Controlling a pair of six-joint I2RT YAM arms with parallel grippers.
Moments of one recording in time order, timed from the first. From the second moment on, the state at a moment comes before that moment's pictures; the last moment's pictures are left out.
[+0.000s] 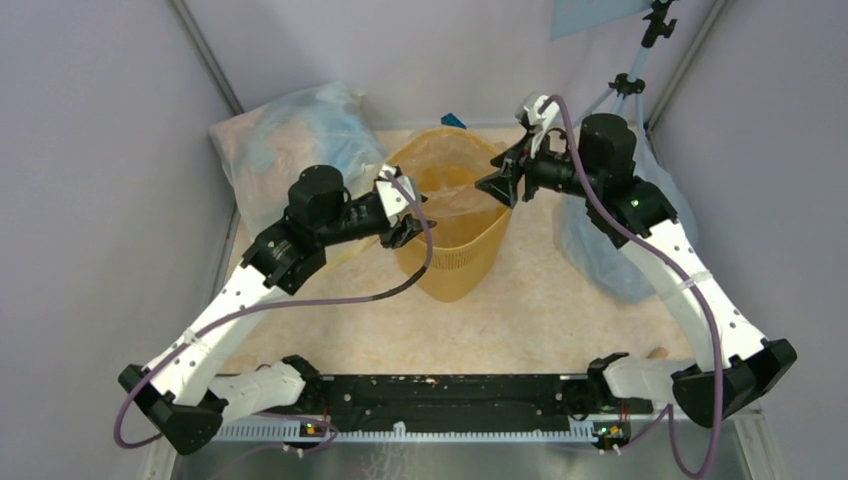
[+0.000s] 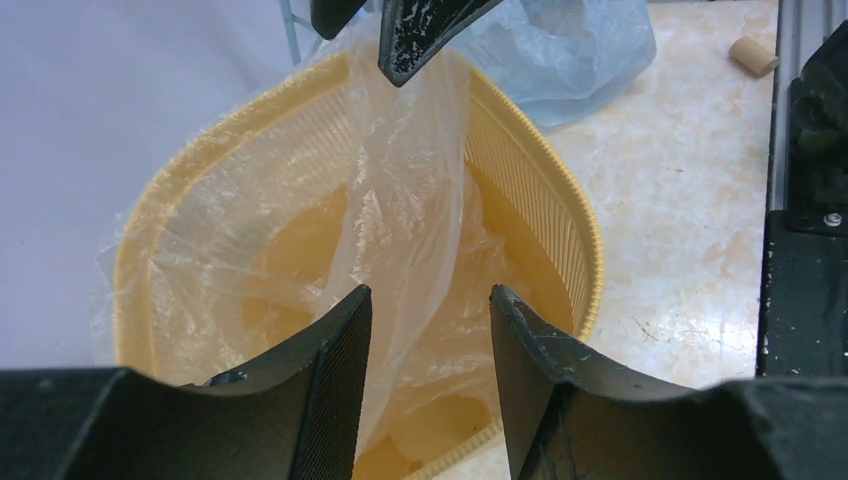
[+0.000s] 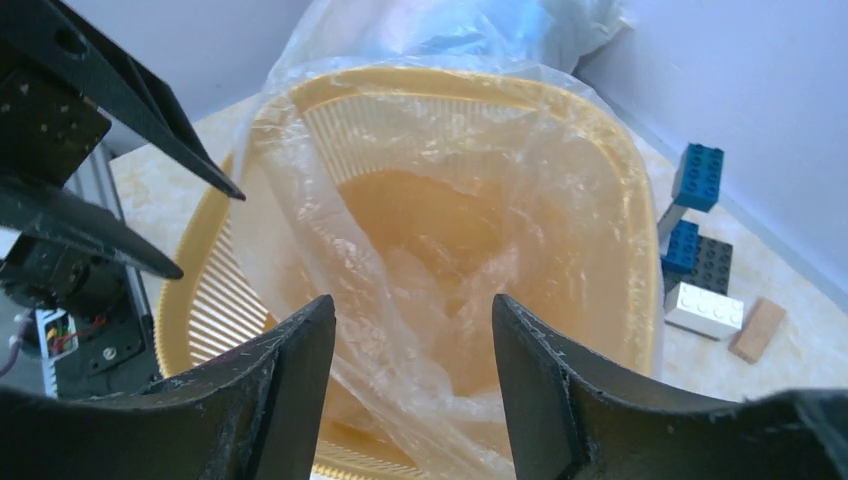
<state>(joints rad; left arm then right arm) -0.65 1.05 1.22 -0.36 0.52 0.38 0.46 1.23 1.41 -0.41 -0.59 -0.10</state>
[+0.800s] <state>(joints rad) -0.72 1.15 1.25 -0.42 0.38 0.52 0.01 1.00 1.01 -0.16 -0.53 0.68</state>
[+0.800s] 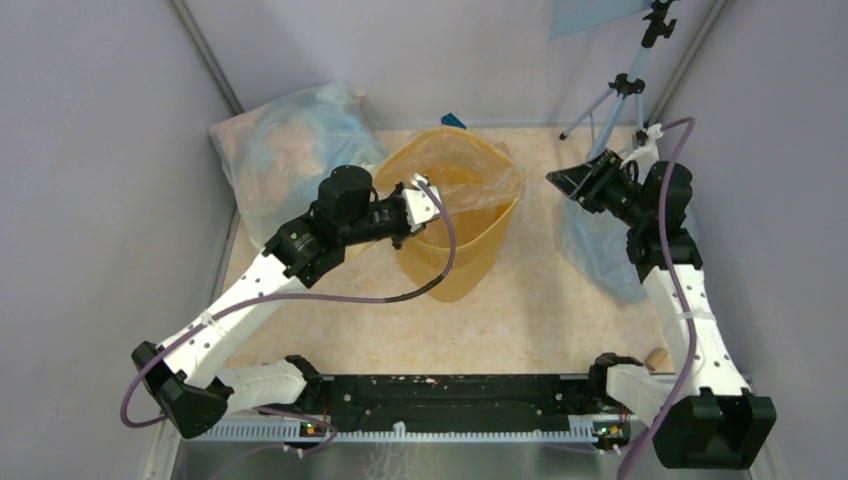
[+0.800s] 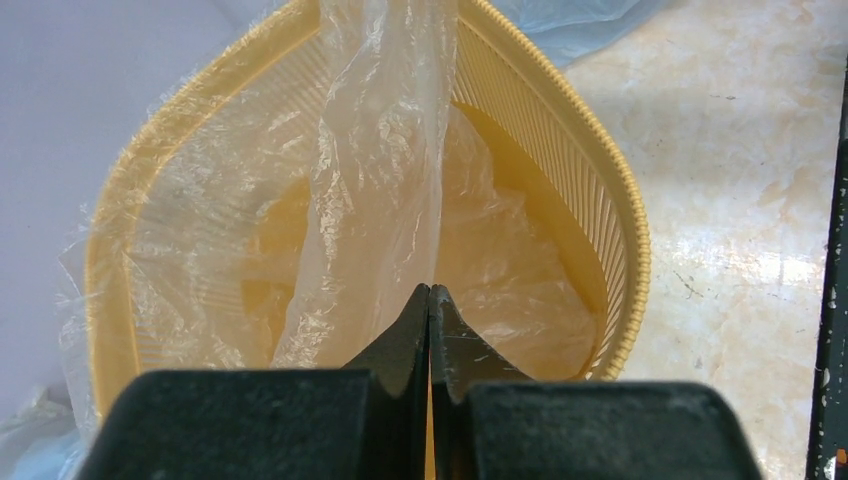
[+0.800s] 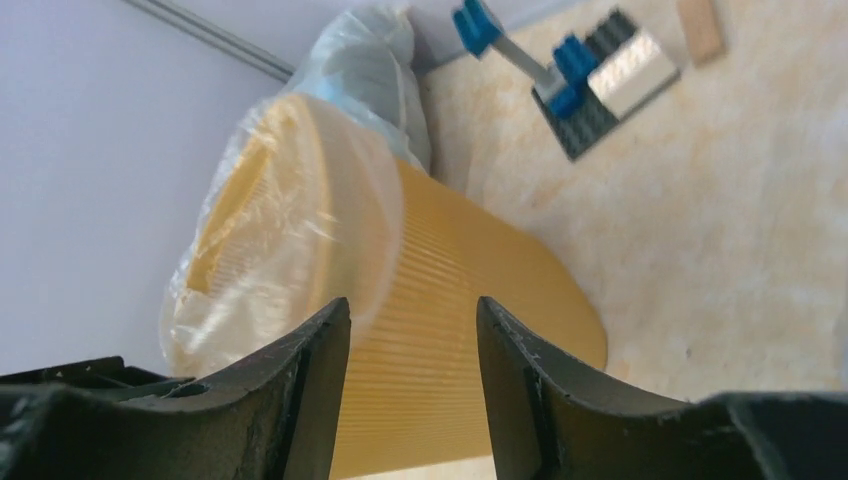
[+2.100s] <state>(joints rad) -0.74 1.08 1.25 -0.43 0.37 0.45 0.06 1.17 0.57 0.79 -0.79 1.55</state>
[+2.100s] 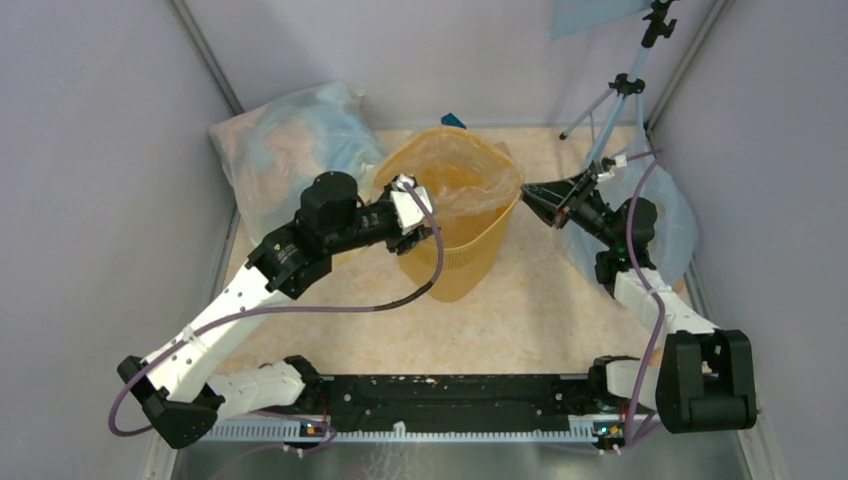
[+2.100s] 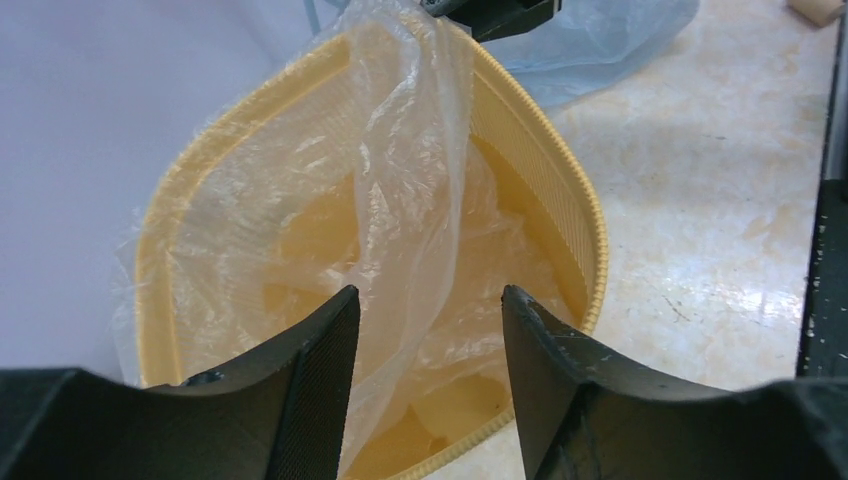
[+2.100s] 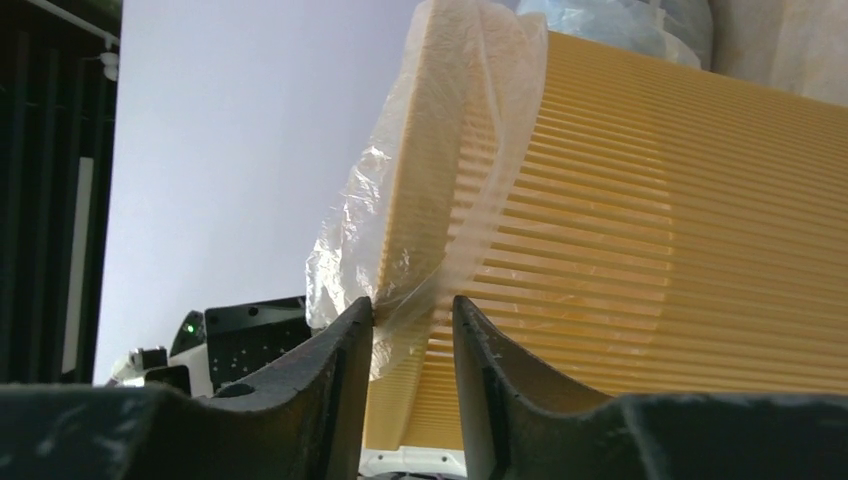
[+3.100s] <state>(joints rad) -0.96 1.25 1.33 -0.47 -0.08 0.68 0.07 1.21 0.57 0.88 -0.78 1.60</state>
